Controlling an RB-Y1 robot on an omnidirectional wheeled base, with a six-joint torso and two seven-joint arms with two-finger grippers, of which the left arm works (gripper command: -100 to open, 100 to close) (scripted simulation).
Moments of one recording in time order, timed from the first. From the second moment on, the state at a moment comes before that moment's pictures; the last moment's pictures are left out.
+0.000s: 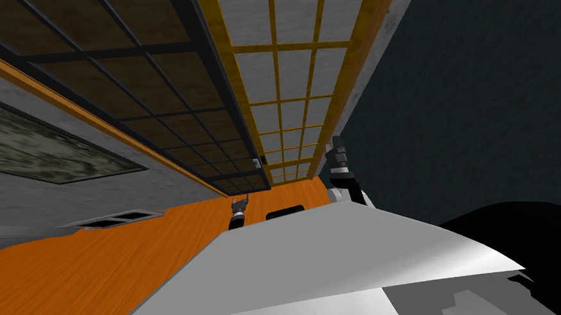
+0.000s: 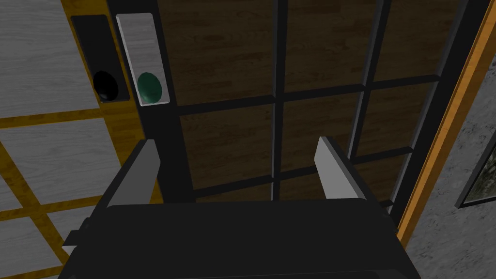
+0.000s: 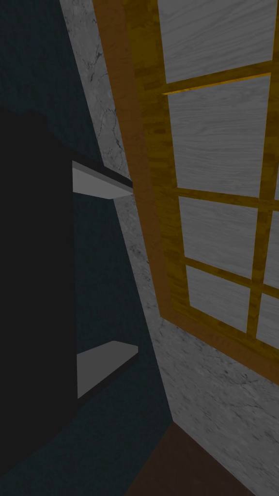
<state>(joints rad) 0.06 0.13 0.28 -0.67 -0.21 -0.80 -1.35</state>
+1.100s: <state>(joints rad) 0.04 0.18 0.41 -0.54 -0.13 -0.83 -1.38</state>
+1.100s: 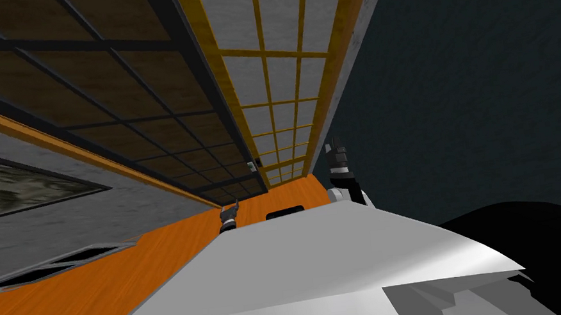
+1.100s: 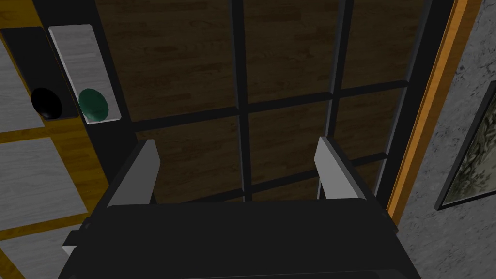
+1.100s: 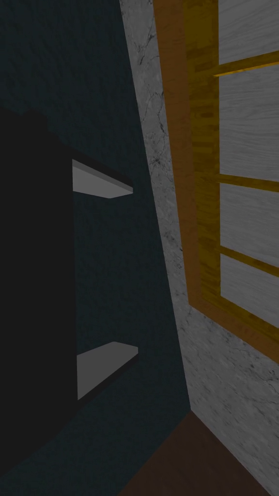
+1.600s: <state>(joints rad) 0.00 0.16 0.41 -0.59 -0.12 -0.82 -1.38</state>
